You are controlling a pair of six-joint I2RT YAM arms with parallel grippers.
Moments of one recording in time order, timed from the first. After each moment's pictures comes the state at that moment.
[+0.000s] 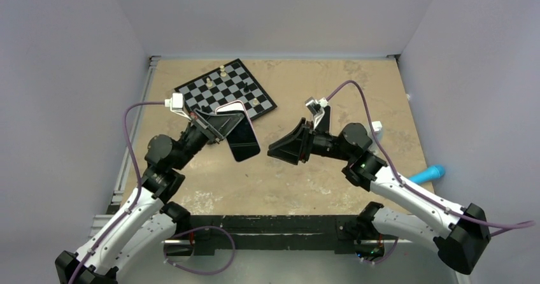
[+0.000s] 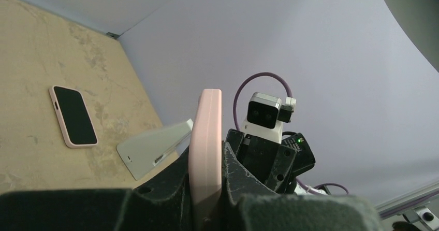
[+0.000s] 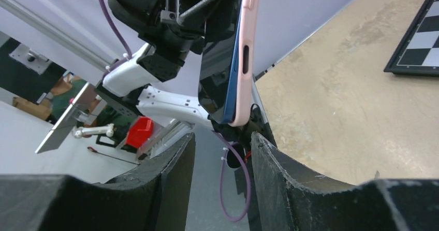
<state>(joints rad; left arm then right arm) -0.53 0.66 0.58 0.34 0.21 -1.12 0.77 0.94 0.66 0.41 -0.60 0.84</state>
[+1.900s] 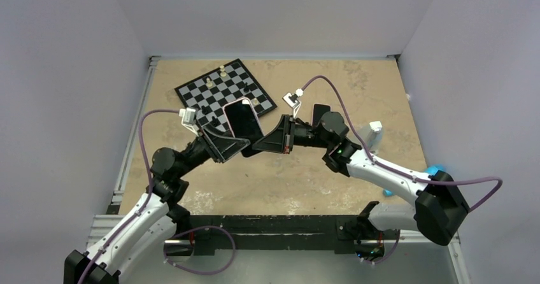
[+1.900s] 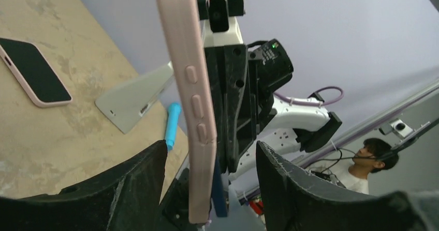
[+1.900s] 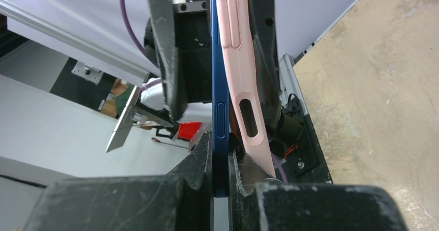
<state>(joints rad) -0.48 0.63 0.39 0.57 0.48 -1.15 0.78 1.25 0.76 0.64 -0.70 1.09</state>
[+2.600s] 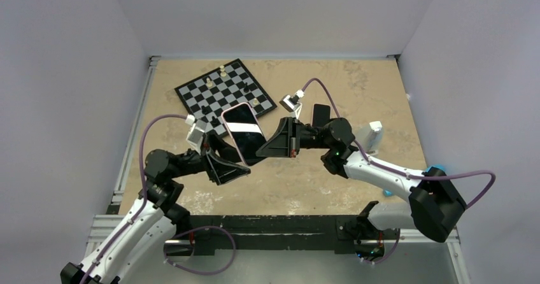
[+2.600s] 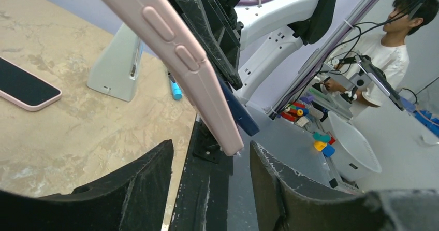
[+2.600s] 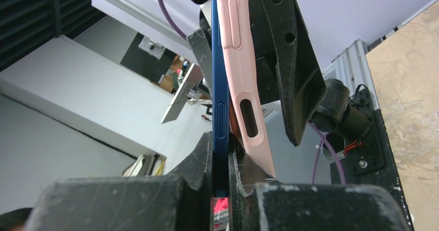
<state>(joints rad) -0.48 0.54 0.41 0.45 0.88 -0.80 0.77 1.27 0.70 0.98 -0.85 1.38</state>
